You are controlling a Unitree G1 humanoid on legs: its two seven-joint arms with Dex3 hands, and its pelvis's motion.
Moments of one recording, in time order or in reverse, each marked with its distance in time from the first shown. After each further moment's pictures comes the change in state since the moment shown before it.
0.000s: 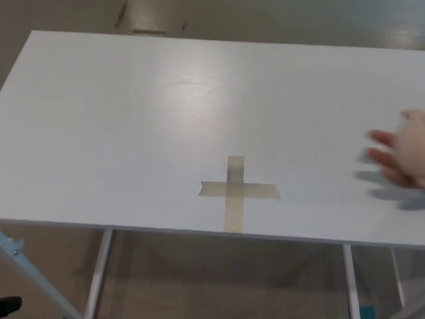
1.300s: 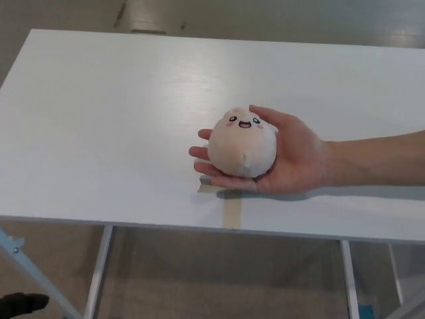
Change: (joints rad) left_arm 0.018 0.011 -0.190 -0.022 0.046 -0.119 -0.064; right_arm 0.002 -0.002 -0.002 0.029 0.000 -0.010 -0.007
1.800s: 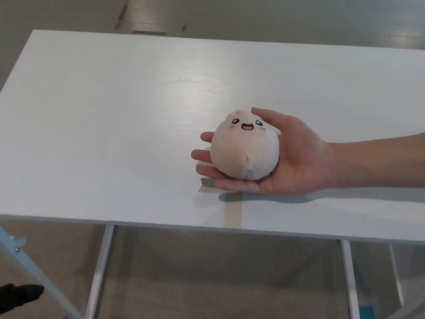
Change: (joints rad) left_arm 0.306 0.039 0.070 -0.457 -0.058 -0.108 -0.102; right_arm -0.002 -0.006 0.006 0.000 -0.002 0.000 0.002
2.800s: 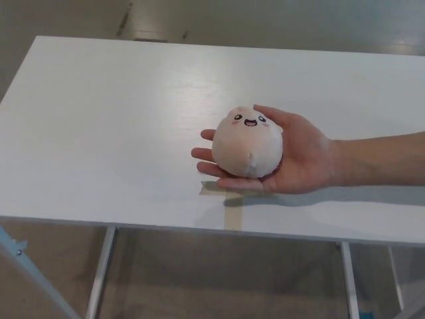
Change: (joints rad) left_arm 0.461 0.061 0.404 -0.984 -0.424 -0.004 -0.220; right_arm -0.010 -0.001 0.007 0.001 0.000 0.001 0.000
